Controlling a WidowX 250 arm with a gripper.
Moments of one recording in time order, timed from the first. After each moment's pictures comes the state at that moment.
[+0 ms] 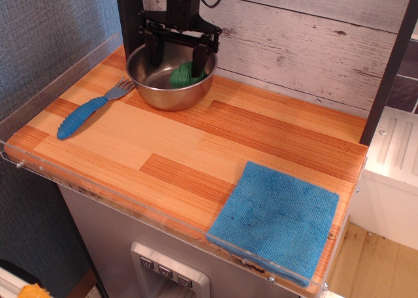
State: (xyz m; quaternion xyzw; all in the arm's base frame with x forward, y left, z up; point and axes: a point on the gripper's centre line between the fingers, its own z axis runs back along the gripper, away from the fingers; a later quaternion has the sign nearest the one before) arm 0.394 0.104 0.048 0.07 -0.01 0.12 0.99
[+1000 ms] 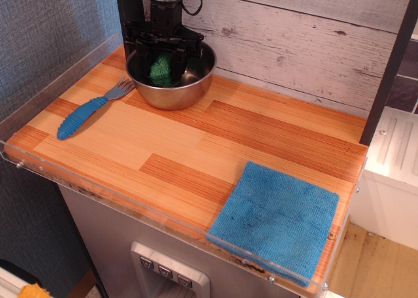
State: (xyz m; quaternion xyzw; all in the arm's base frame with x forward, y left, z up) arm 0.395 0.131 0.034 0.06 0.01 0.14 0.99
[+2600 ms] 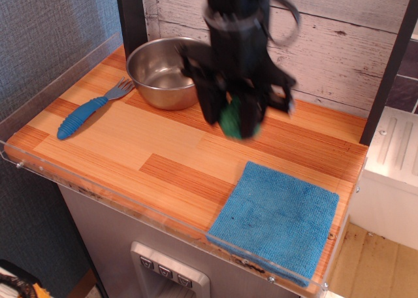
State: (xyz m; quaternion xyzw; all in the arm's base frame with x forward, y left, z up) arm 0.263 -0.057 0.104 -0.01 -0.07 -0.06 1.00
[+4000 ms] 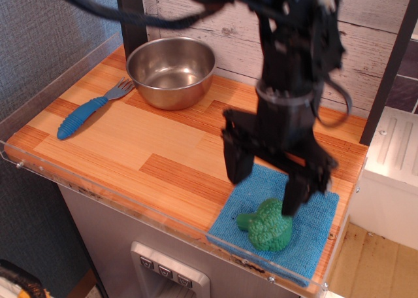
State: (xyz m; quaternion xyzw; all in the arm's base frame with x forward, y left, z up) arm 0.245 -0.087 0.084 -0.01 -0.01 -0.11 0.99
